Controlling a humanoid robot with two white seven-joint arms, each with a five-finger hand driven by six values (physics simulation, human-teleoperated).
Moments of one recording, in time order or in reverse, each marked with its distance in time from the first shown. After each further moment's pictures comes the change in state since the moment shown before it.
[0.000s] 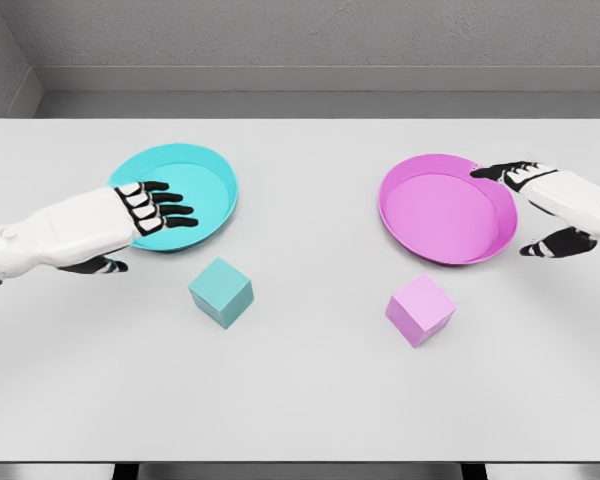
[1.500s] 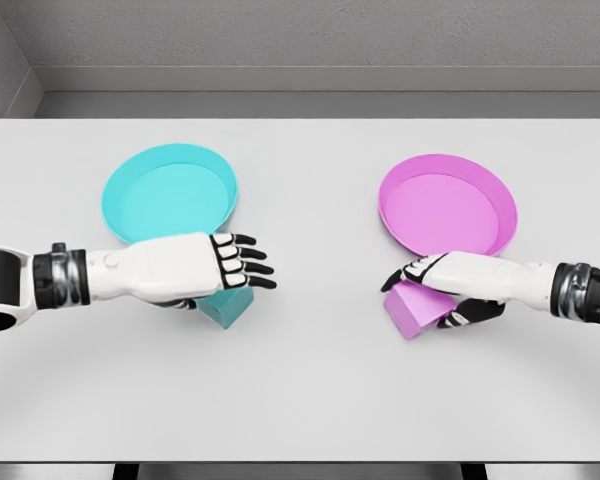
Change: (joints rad) left arm -0.247 -0.106 -0.365 -0.002 -0.081 0.000 -0.050; right arm -0.133 0.123 0.219 0.000 0.004 -0.121 0.313
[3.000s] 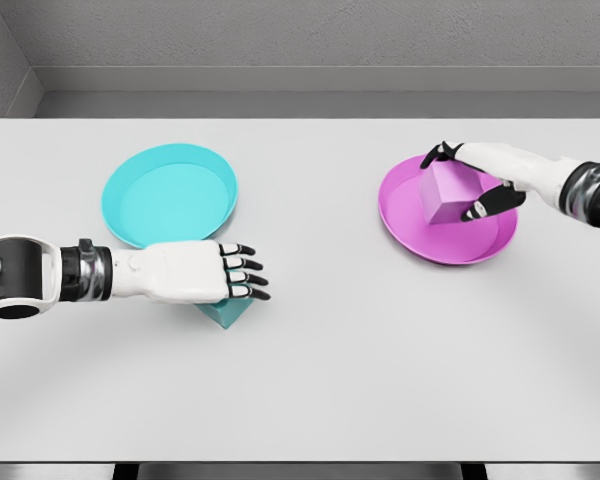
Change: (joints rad) left arm -0.080 -0.046 -0.064 0.024 -0.171 0.000 -0.122; right arm -0.227 0.091 -0.041 0.016 -0.003 0.568 -0.001
